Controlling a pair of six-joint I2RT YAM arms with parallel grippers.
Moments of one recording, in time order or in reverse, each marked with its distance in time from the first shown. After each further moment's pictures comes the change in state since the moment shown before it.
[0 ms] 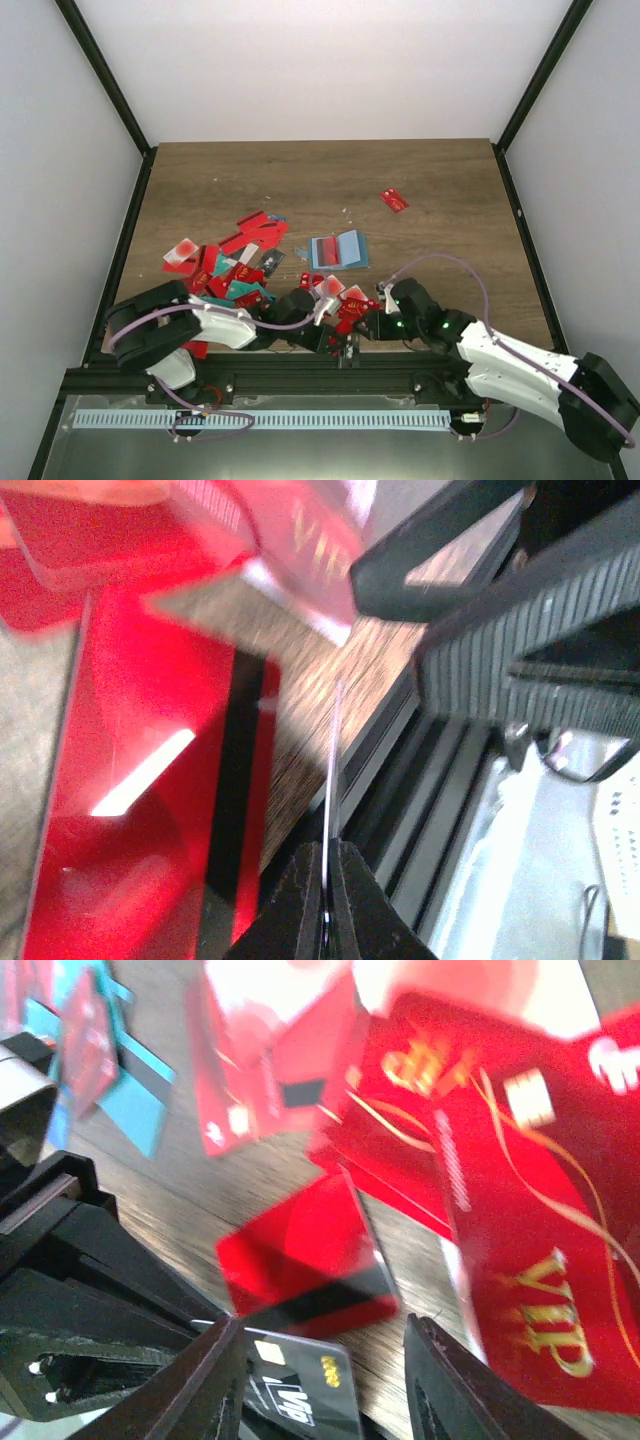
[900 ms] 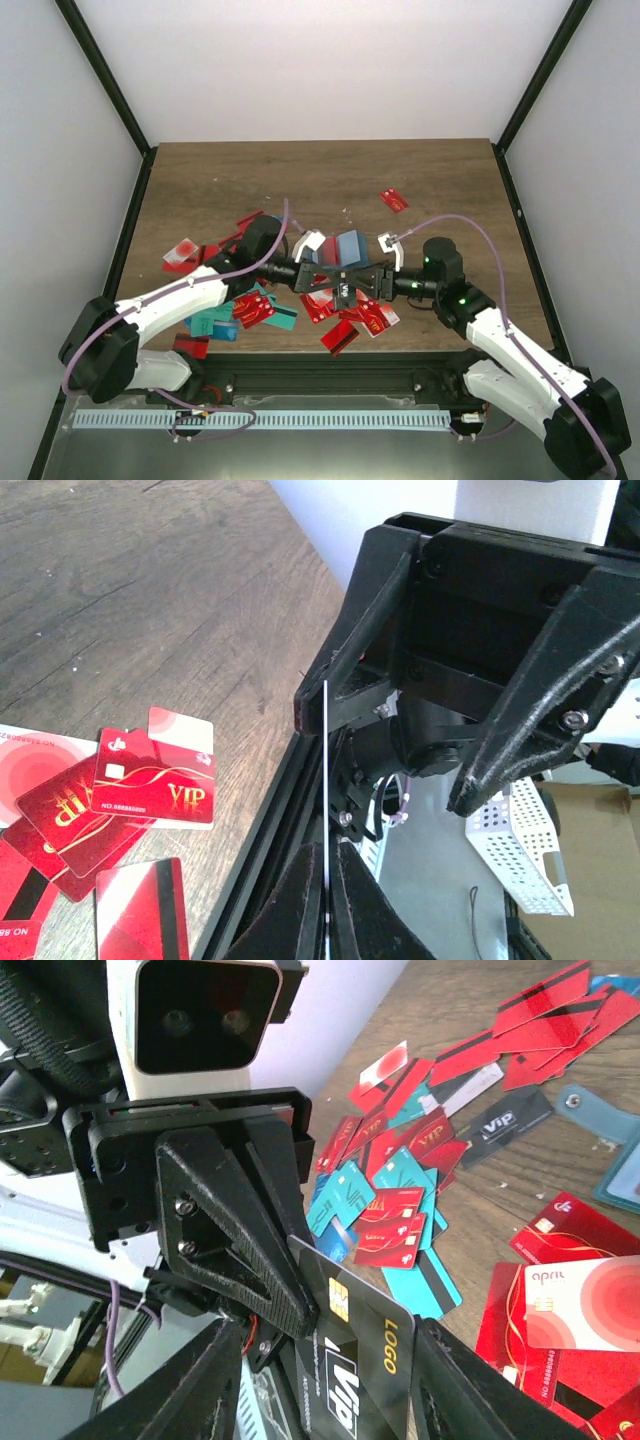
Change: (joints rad) left arm 0.389 -0.297 0.349 -0.517 0.390 0.305; right arm -0.285 -0.038 0.238 0.219 -0.430 -0.198
